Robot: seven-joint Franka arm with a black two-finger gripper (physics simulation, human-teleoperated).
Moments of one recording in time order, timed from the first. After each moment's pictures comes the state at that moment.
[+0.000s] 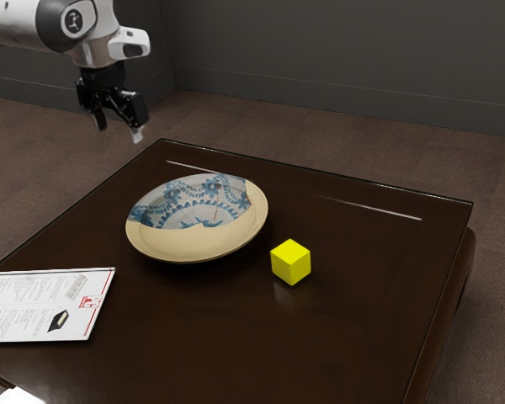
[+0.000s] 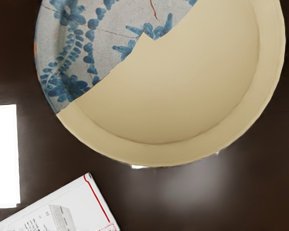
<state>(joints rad) -0.06 0.06 0.15 -1.55 0.07 1.66 0.16</state>
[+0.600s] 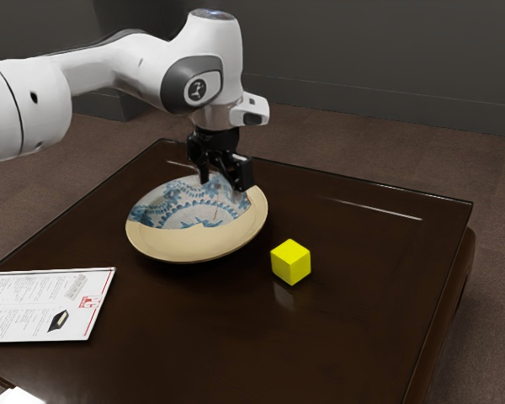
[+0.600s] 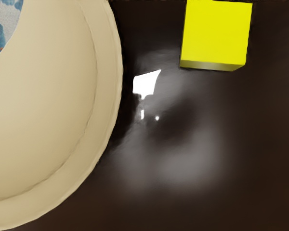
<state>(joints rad) -0.35 0.28 0.14 -1.53 0.06 1.75 0.03</state>
